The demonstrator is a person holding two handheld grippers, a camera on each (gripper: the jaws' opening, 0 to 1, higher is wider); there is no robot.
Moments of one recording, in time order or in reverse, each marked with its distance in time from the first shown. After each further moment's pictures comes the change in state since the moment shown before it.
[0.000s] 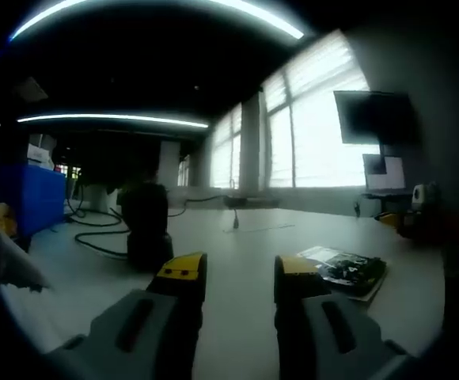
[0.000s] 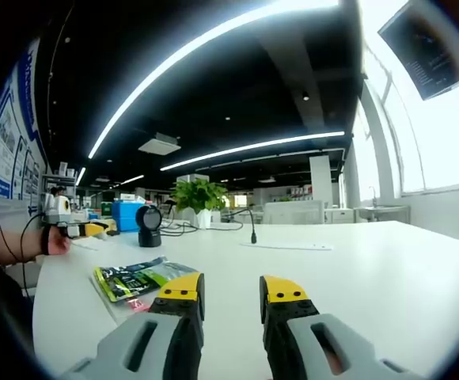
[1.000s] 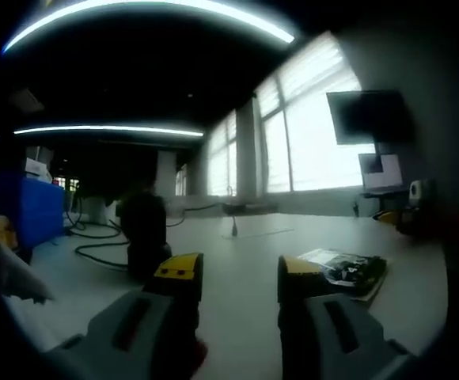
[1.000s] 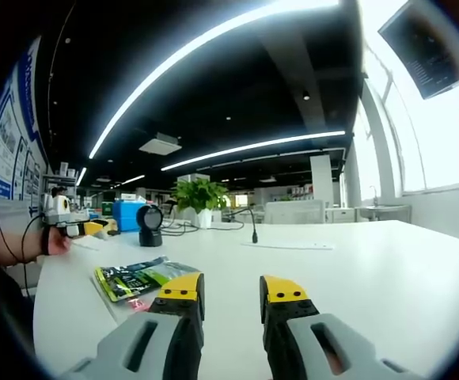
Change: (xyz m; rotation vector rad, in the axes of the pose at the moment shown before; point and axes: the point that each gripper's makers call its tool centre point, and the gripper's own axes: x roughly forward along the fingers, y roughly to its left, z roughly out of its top) left arm -0.003 -0.004 0.008 0.042 -0.044 -0.013; right arm 0.000 0.002 -0.002 0.002 0.003 0.006
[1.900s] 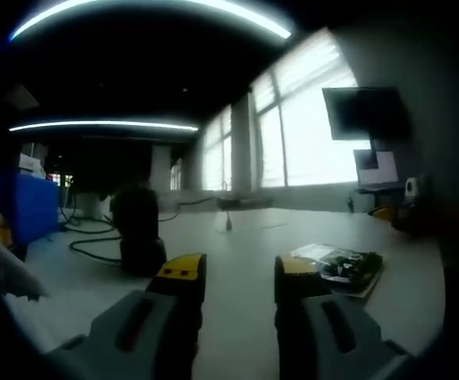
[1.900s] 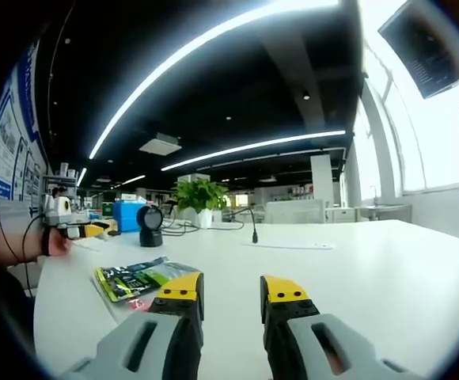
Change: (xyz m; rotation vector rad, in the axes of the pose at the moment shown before) left arm 0.004 -0.003 -0.008 -0.006 0.033 -0.024; right arm -0.001 0.000 0.001 0.006 -0.004 0.000
